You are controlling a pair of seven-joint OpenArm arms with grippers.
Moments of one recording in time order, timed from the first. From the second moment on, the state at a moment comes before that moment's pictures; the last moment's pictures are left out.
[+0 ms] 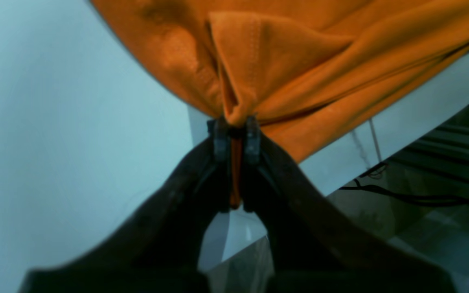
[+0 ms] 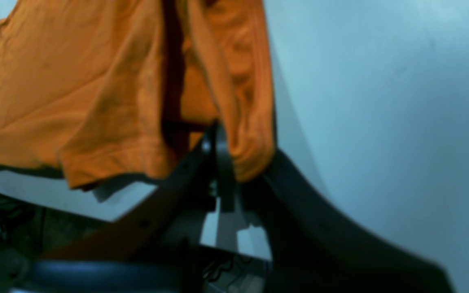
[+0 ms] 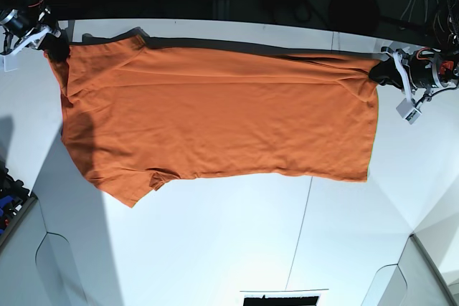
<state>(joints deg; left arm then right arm) 12.8 -44.4 -5.0 80.6 -53.2 -38.3 55.5 -22.4 20.0 35.6 80.9 55.3 34.5 -55.5</state>
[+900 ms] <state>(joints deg) 15.3 -44.8 -5.0 80.7 -53.5 -38.8 54.4 -24.3 20.0 35.6 81.0 56.0 35.1 -55.1</state>
